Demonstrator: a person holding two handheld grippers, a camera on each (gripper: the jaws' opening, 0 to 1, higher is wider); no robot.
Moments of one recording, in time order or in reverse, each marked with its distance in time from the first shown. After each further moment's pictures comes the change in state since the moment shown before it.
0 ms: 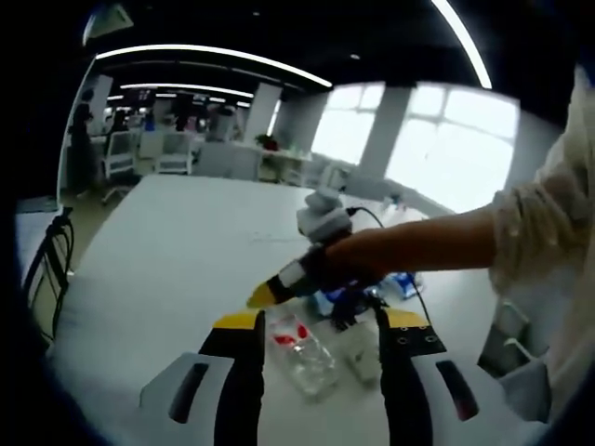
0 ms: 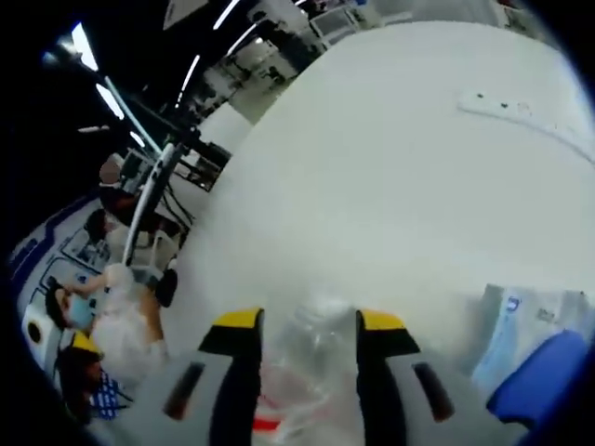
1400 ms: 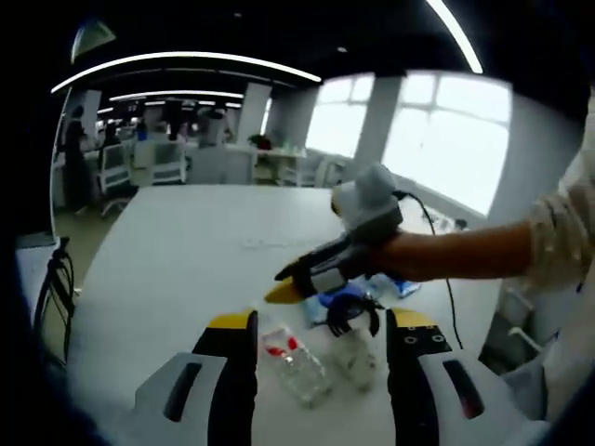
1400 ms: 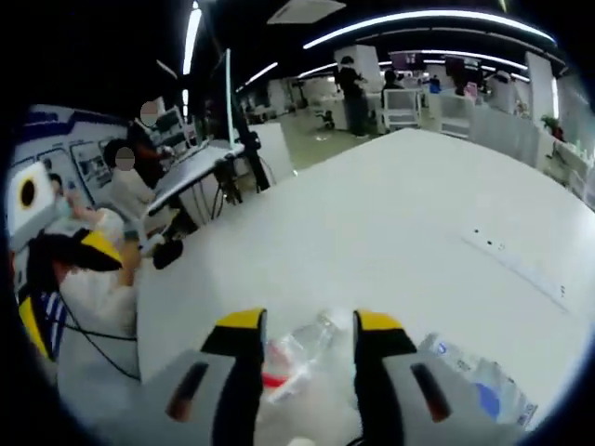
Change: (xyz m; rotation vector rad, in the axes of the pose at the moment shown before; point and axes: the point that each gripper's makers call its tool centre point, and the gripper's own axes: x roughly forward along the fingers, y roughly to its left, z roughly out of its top) left arm 0.002 -0.020 0.019 0.069 0.028 0.005; right arm -0.064 0.031 0.017 -0.452 -0.206 -0.063
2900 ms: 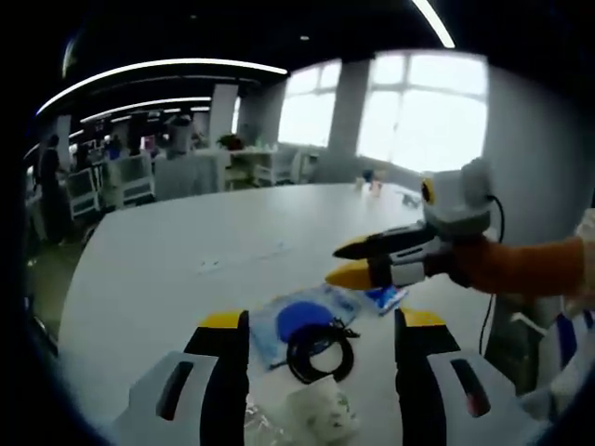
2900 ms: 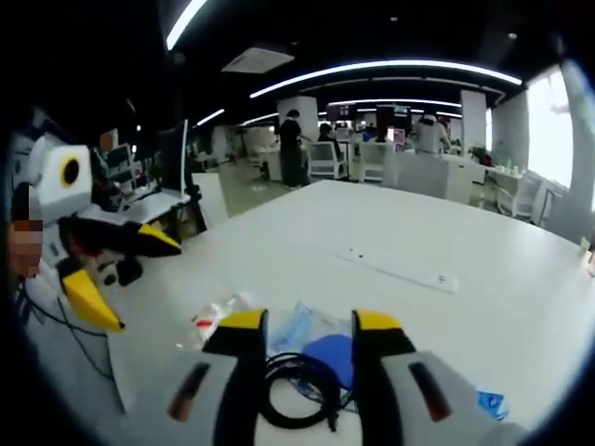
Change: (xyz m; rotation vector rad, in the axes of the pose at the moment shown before) left arm 0.081 -0.073 0.026 0.121 0.043 -0.072; right arm -0.173 -0.059 -0.017 -0.018 -0.293 -0.320
